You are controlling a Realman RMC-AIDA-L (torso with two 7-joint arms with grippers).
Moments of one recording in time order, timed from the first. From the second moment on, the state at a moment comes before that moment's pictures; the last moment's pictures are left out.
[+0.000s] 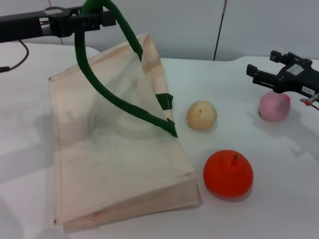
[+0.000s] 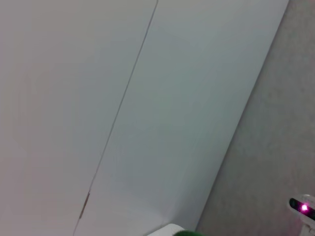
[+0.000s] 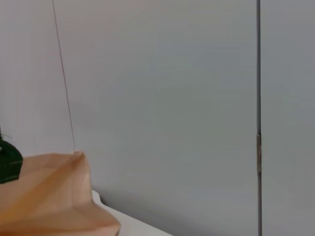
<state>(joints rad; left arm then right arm) -0.90 -1.86 2.86 -0.58 -0.54 1.87 -1.57 0.75 2.02 -0.09 -0.28 0.99 1.18 -2.14</state>
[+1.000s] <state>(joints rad) -0.93 -1.84 2.86 -0.58 -0.33 1.66 -1.76 0.75 2.02 -0.06 -0.28 0.99 1.17 -2.15</state>
